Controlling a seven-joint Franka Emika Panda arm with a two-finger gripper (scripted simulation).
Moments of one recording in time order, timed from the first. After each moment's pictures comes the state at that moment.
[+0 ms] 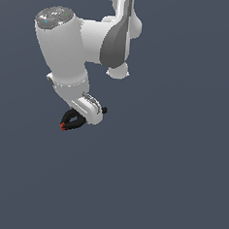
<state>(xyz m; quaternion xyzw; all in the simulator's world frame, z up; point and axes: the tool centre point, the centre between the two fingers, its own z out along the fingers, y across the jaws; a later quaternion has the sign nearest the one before) 0.025 -0.122 0.246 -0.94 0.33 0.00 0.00</state>
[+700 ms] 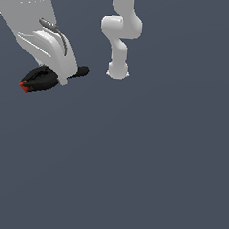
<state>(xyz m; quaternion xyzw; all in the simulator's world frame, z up) 0.013 -0.175 0.398 -0.94 0.33 0.00 0.00</state>
